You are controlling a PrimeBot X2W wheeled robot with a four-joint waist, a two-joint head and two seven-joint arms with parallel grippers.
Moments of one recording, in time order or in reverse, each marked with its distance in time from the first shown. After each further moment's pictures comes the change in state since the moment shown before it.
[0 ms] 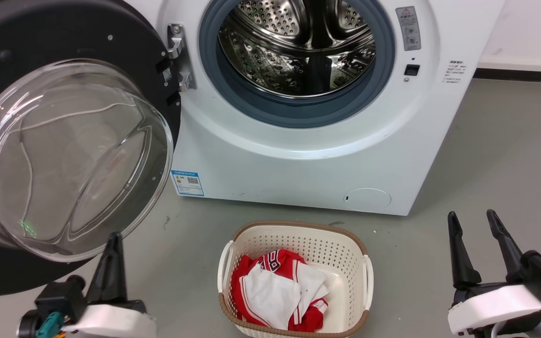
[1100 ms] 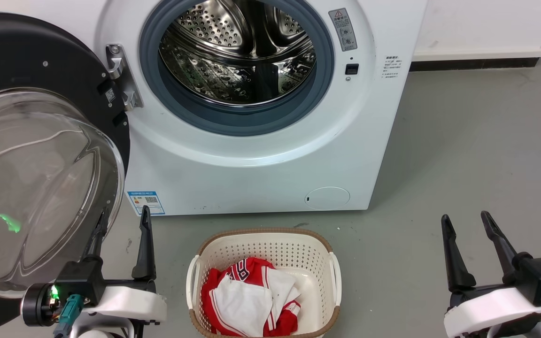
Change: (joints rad) left arm -0.066 -0.011 -0.051 -0.036 0.134 0.052 -0.007; right arm 0.017 0.000 0.017 -0.031 -0.050 0.000 0.023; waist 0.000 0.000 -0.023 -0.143
